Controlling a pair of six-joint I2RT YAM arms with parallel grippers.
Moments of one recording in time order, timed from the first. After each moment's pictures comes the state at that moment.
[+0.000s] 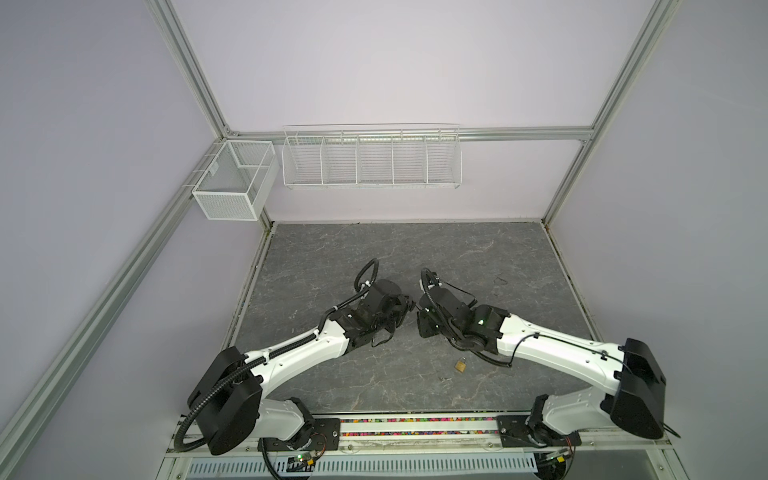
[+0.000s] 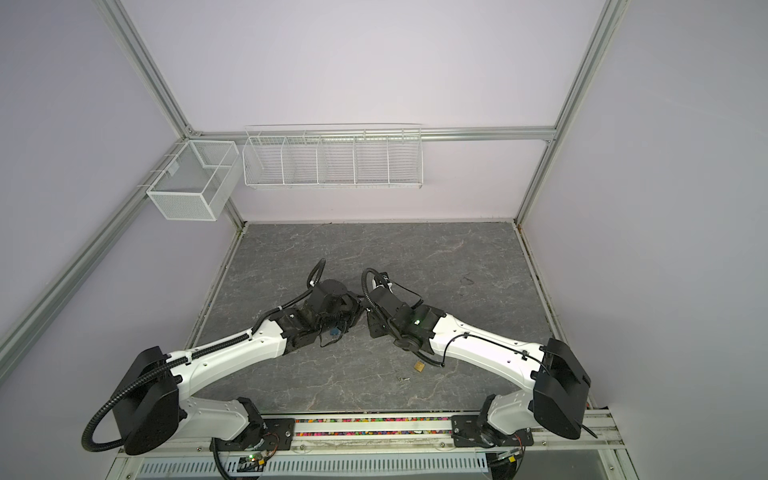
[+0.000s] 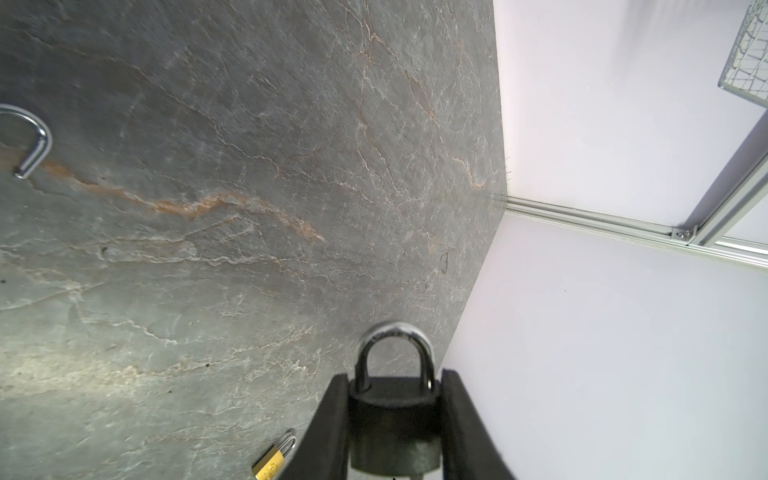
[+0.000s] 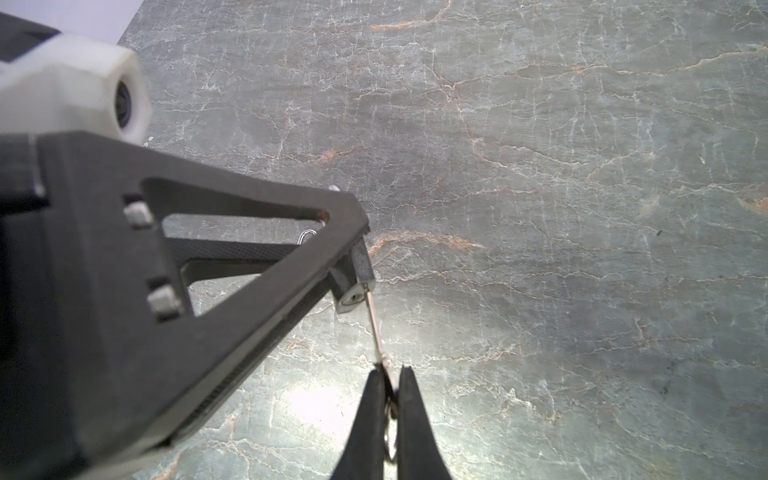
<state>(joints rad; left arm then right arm) -0.87 1.36 0.86 -0.12 -0.09 -1.64 1.02 1.41 1.06 -0.52 0.31 0.60</state>
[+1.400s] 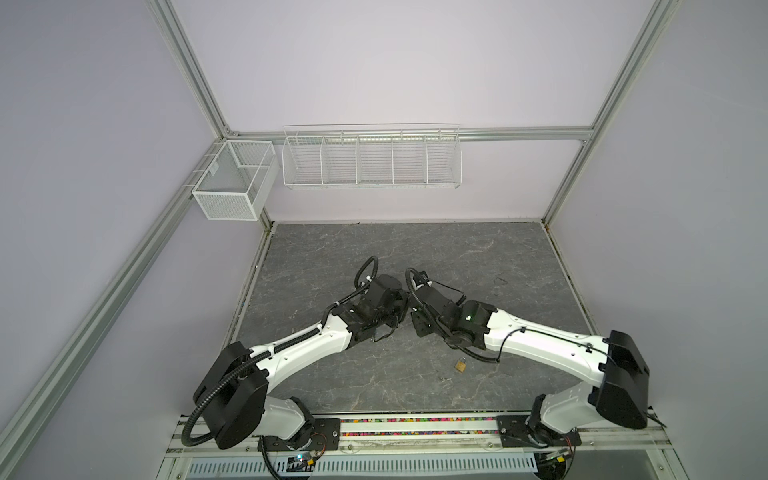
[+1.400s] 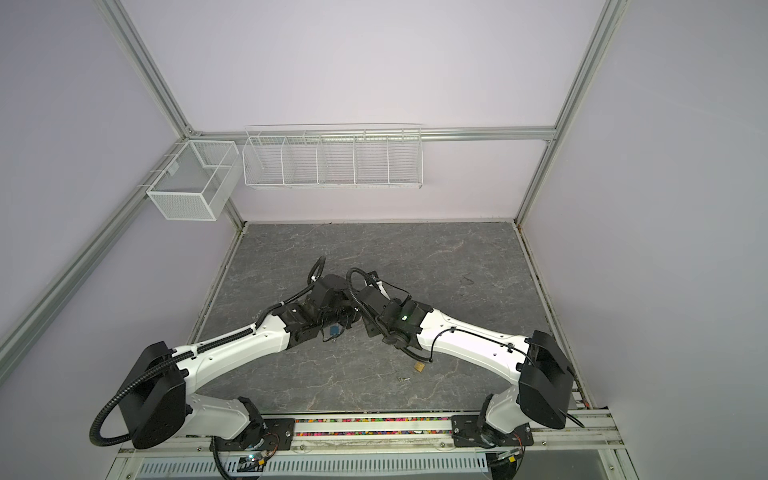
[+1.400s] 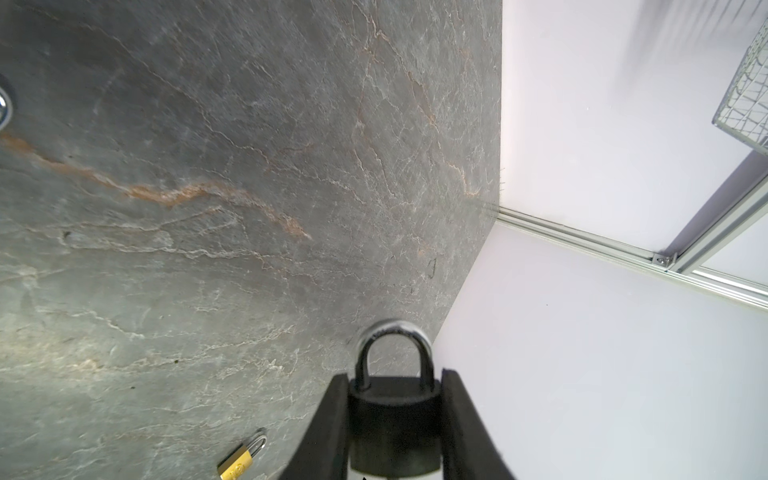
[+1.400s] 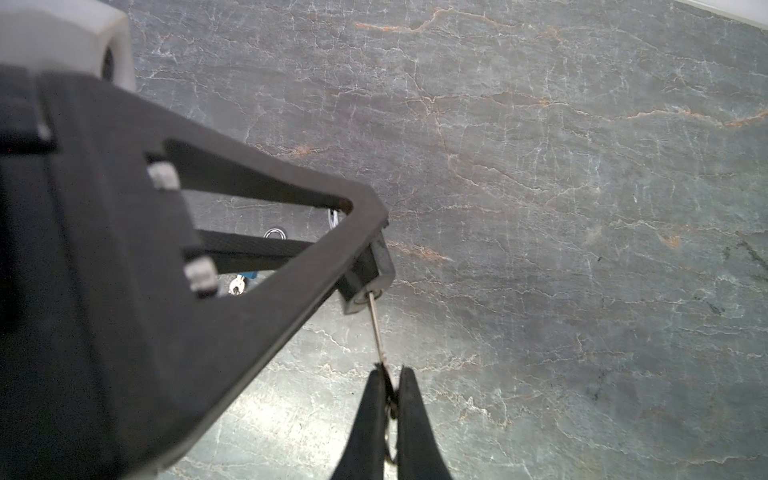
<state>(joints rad) -0.85 1.40 0.89 -0.12 -0.05 -1.73 1.05 1.49 1.17 -0.61 0.42 0.50</state>
